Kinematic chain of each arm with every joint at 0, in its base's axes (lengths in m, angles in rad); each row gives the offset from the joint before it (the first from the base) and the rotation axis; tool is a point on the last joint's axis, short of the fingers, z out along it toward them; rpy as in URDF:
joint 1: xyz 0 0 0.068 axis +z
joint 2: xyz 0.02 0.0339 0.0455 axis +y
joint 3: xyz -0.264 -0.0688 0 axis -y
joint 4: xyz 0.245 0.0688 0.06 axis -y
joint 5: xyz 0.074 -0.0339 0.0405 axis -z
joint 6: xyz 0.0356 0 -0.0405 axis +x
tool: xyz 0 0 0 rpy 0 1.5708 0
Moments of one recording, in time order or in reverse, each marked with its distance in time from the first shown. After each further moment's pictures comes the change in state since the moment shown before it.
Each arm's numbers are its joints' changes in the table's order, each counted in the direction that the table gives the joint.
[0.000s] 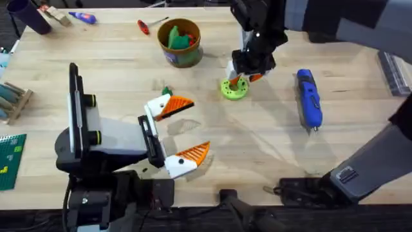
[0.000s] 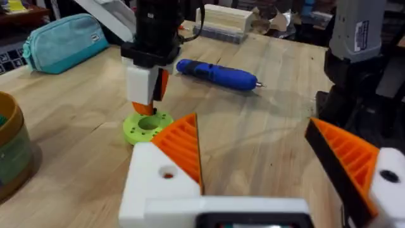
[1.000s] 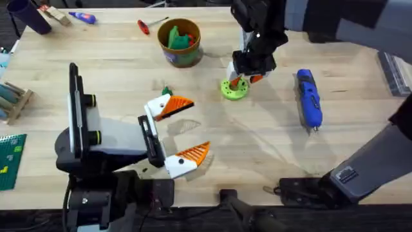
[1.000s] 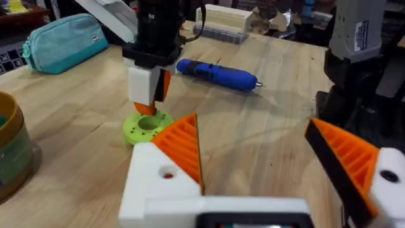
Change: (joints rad) left arm 0.000 0.000 0.000 0.000 0.000 0.000; right arm 0.000 0.000 -0.003 -0.010 0.000 0.022
